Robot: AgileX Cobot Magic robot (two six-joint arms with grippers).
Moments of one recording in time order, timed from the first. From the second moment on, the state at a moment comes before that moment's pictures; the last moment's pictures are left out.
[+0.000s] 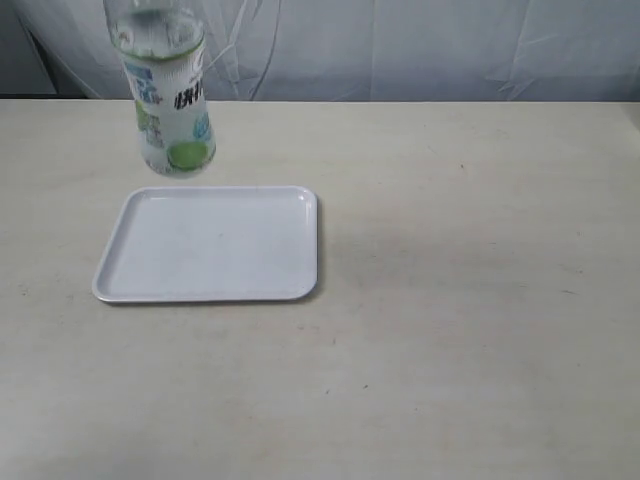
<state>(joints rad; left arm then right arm) 0.04 0.00 0.00 0.29 0.24 -0.04 0.91 1.73 -1.73 0.38 0.46 -0.45</state>
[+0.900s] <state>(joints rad) 0.04 0.00 0.00 0.29 0.24 -0.04 0.91 1.54 -1.65 0.38 0.44 -0.49</state>
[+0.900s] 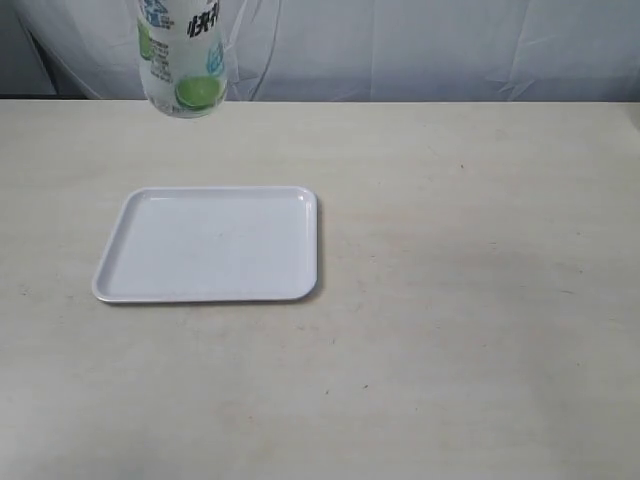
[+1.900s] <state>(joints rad) 0.04 0.00 0.00 0.29 0.24 -0.04 0.91 1.59 -1.56 0.43 0.38 -0.54</state>
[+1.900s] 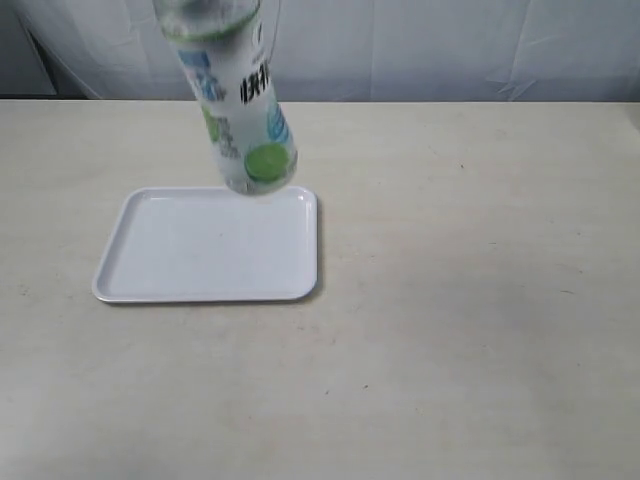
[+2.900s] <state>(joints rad) 0.04 0.00 0.00 0.29 0.24 -0.04 0.91 1.86 -1.55 0.47 0.17 -0.55</state>
